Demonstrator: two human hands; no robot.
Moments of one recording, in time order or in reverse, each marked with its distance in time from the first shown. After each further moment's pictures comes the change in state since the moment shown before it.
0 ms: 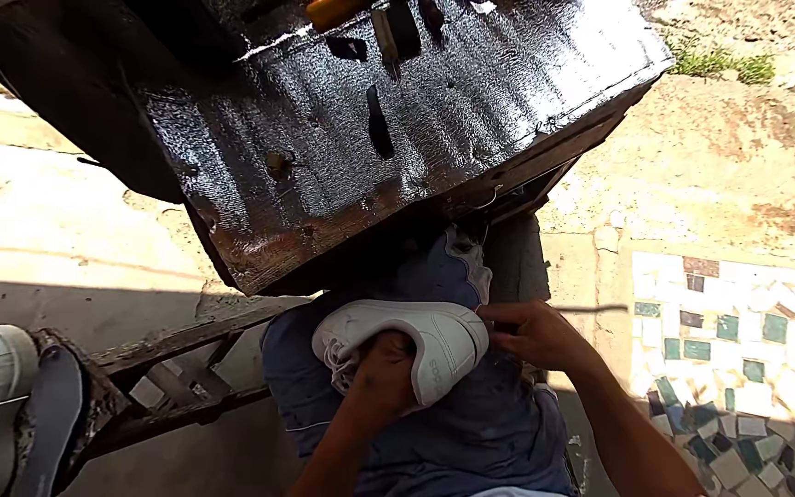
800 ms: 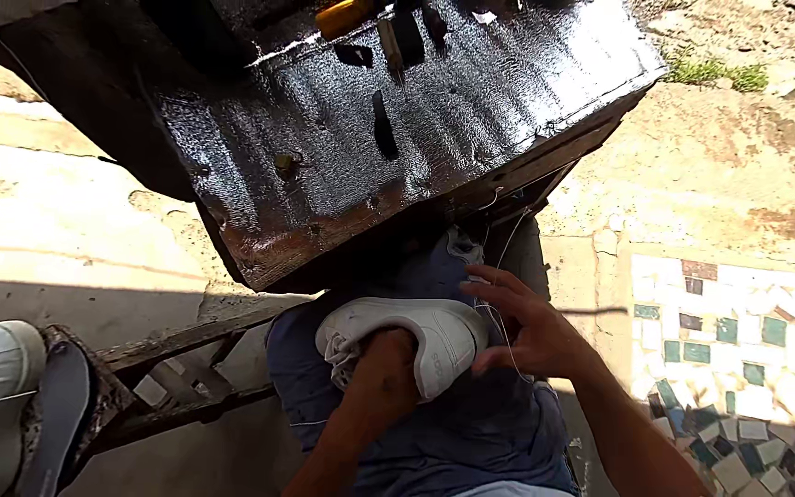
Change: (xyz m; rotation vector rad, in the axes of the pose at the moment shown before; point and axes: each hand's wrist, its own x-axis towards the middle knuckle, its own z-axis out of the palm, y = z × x) left_hand -0.008 0.015 -0.006 0.823 0.014 0.119; right_hand 0.006 -0.027 0.007 -0.026 0.180 -0.186
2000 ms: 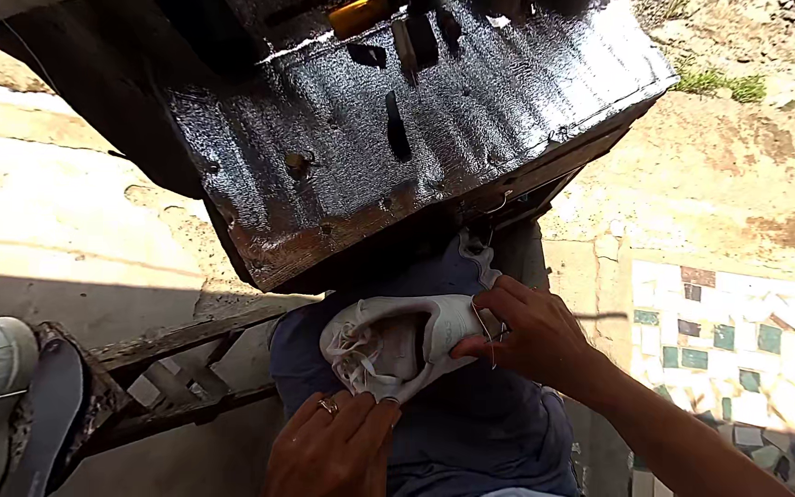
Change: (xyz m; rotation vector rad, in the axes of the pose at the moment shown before) left_hand -0.065 -0.017 -0.051 0.565 0.067 0.365; right_hand 0.023 -0.037 0.014 -0.616 0.139 -0.172
